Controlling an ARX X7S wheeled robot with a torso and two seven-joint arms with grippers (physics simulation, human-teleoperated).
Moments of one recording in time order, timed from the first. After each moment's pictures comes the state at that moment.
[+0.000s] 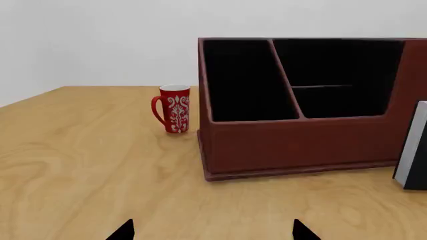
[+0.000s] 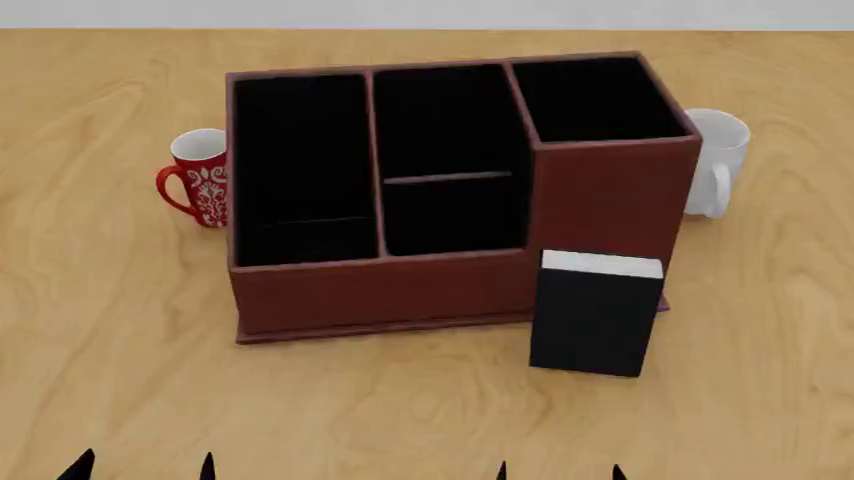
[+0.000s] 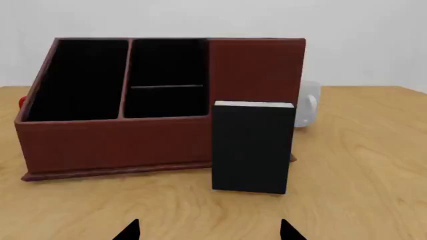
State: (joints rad) left arm 0.00 0.00 0.00 0.00 0.00 0.00 0.00; right arm 0.00 0.00 0.00 0.00 0.00 0.00 0.00
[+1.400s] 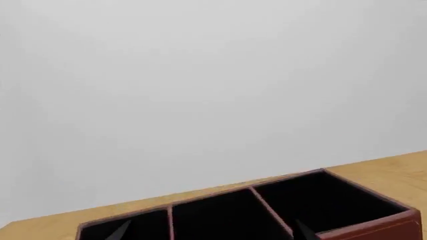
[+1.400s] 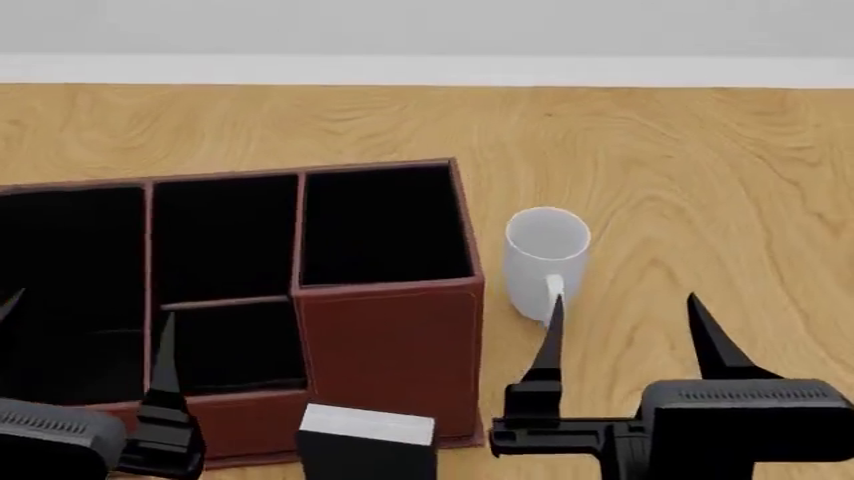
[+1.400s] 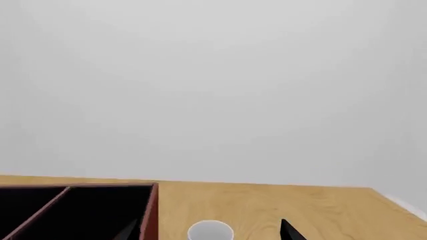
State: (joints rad) left arm -0.14 -0.19 0.13 0.48 -0.02 -0.35 -0.10; right arm 0.19 0.19 0.00 -0.39 0.18 0.34 0.05
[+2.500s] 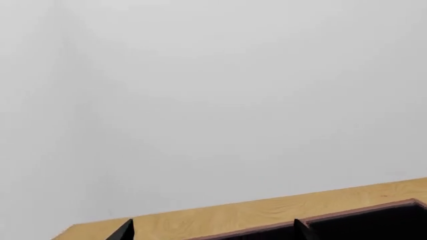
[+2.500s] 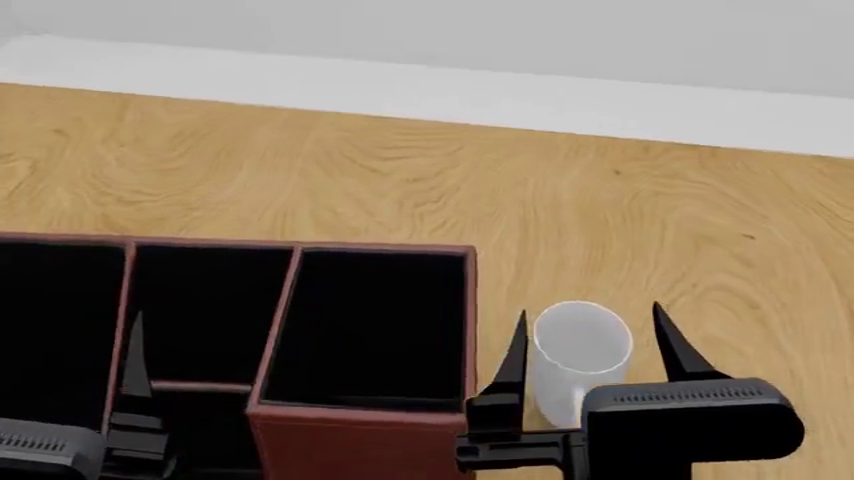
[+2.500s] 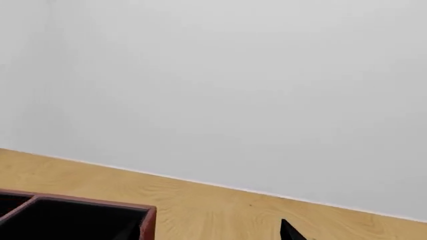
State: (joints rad) left arm -0.11 -0.25 0.15 0.54 0.01 -0.36 -0.17; right arm 0.19 0.22 -0.12 -0.44 0.12 0.42 0.14
